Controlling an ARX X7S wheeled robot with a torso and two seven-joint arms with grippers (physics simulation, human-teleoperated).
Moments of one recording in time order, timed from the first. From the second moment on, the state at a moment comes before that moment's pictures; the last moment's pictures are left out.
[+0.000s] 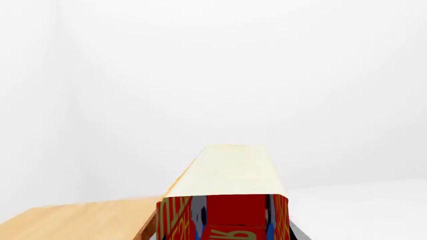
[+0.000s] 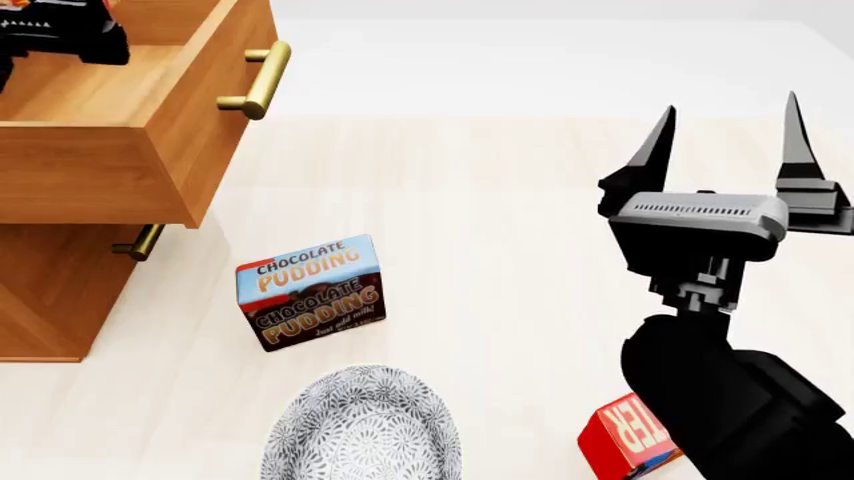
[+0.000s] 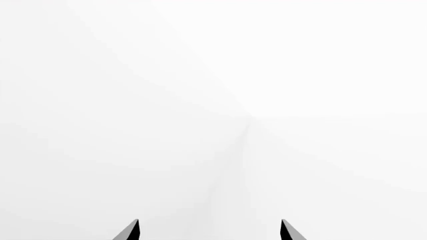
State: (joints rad) left arm -1.17 -0.91 0.41 0.23 -1.01 -0.61 -0.47; right arm 0.84 0.72 -0.88 -0.16 0.06 0.39 1.05
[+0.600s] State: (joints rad) left arm -1.13 -0.89 0.41 0.15 -1.00 -0.59 -0.45; right arm 0.83 0.71 -0.87 -0.17 0.06 0.39 1.04
